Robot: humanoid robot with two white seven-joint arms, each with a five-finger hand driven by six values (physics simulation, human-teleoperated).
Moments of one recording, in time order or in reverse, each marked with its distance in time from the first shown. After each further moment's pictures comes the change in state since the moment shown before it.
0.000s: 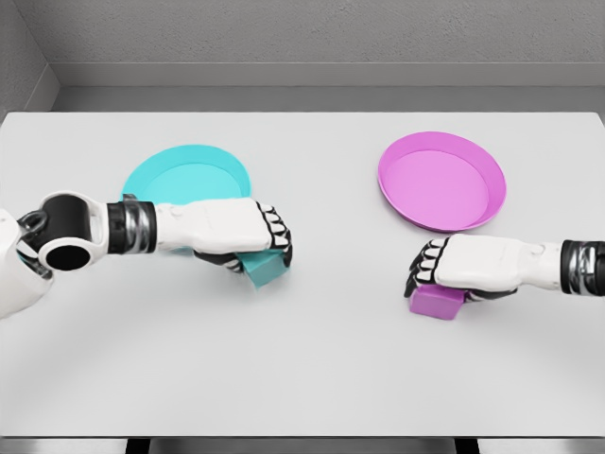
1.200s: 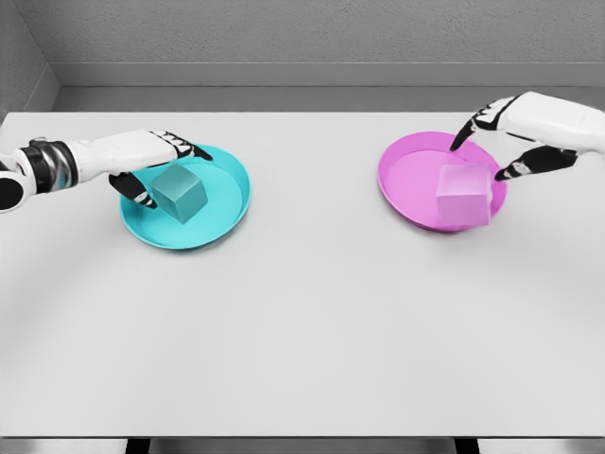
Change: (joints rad) left arm -0.064 -0.030 0.159 0.510 0.035 -0.027 0.007; right arm -0.287 0.077 -0.111 0.344 -0.304 0.000 0.001
